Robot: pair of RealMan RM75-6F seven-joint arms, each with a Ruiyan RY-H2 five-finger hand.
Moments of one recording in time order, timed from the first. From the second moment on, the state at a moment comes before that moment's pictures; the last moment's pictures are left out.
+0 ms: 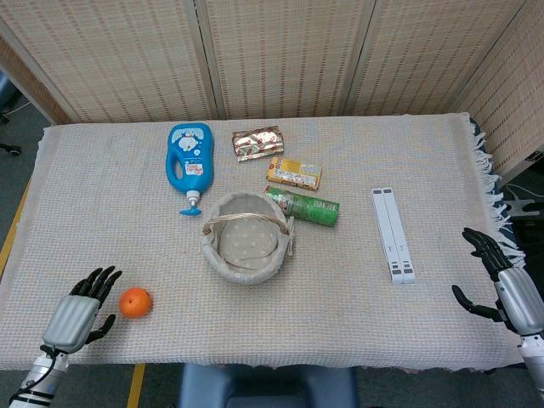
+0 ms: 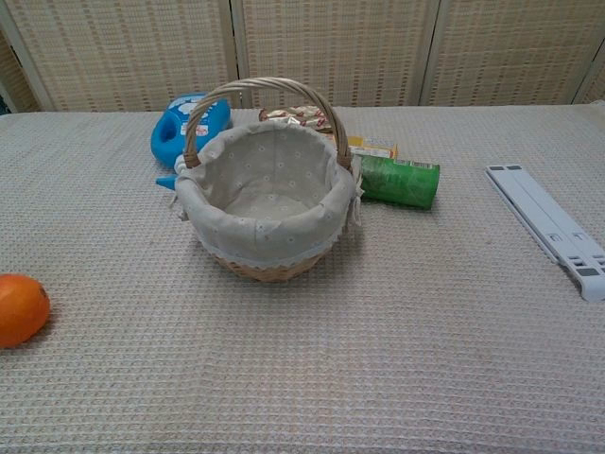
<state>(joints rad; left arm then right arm) -0.19 -1.23 0.05 -1.63 1.56 1.32 0.21 0.13 -1.02 0.02 -1.54 -1.65 1.51 0.57</state>
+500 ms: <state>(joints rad) -0.27 -1.36 0.02 -1.60 1.50 1.19 0.26 0.15 -1.00 0.01 -1.53 -1.65 1.49 0.61</state>
